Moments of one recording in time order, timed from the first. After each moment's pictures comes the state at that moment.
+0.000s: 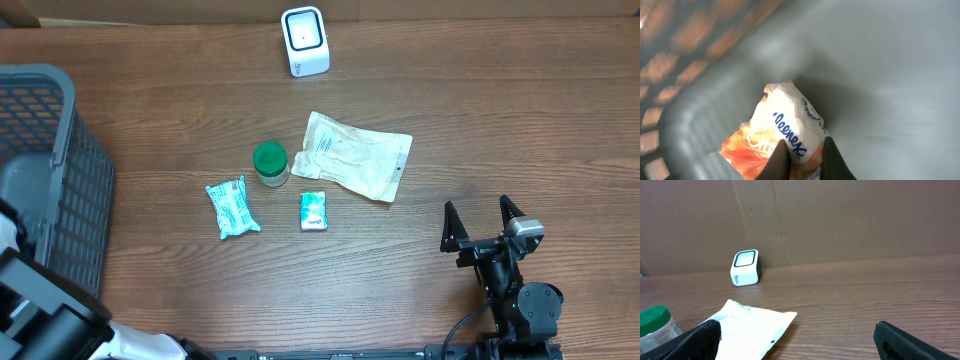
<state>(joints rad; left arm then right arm) 0.86 1.79 1.23 -0.66 -0.29 -0.05 0.02 0.01 0.02 -0.02 -0.13 0.15</state>
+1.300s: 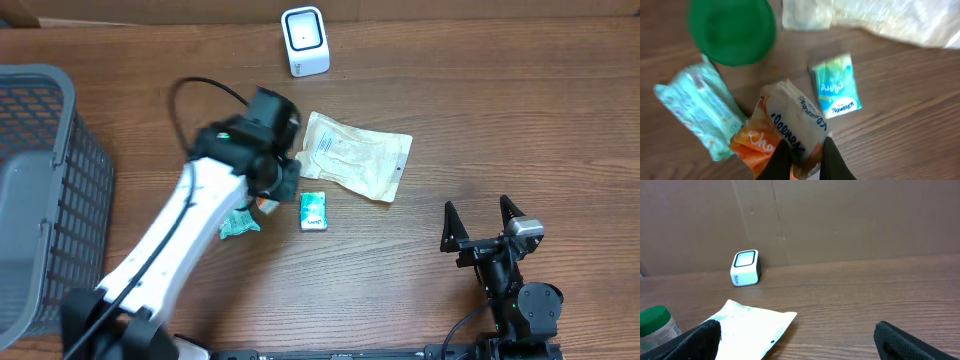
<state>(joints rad) -0.46 1.61 1.35 -1.09 0.02 -0.23 0.02 0.01 0.02 -0.02 -0.13 0.15</state>
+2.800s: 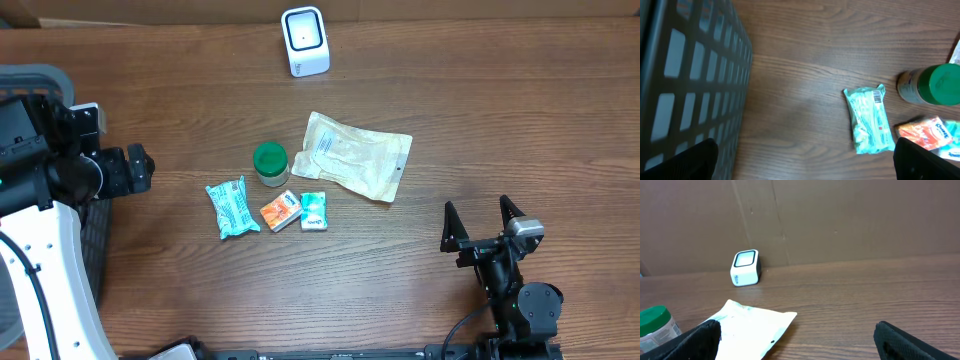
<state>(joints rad) 0.38 1.35 1.42 -1.17 0.11 0.16 0.02 0.01 0.02 -0.02 -0.13 0.15</state>
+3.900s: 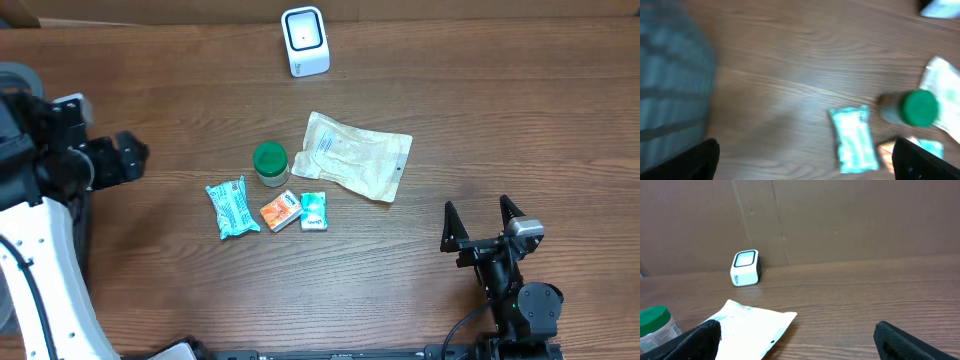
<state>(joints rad) 0.44 1.38 1.42 -1.09 0.23 0.12 0.02 0.01 0.02 -0.02 -0.13 0.15</state>
